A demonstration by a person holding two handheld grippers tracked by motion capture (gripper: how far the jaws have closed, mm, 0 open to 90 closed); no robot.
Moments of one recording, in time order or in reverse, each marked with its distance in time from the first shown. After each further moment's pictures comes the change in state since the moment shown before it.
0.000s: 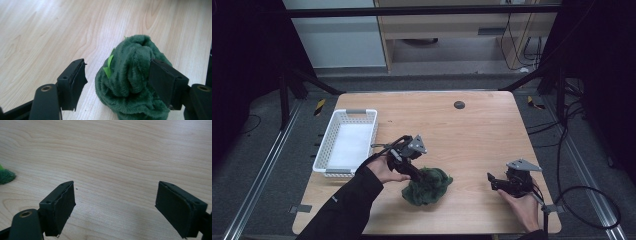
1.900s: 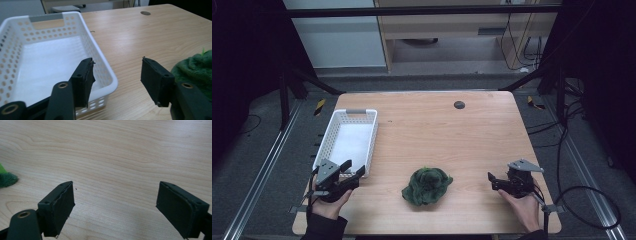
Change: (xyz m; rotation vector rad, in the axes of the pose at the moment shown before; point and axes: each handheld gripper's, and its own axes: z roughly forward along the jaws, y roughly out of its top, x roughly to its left) left arm -0.015 -0.188 -0.071 -0.467 0.555 -0.588; right arm 0.000 0.000 -0.004 -0.021 0.003 0.009
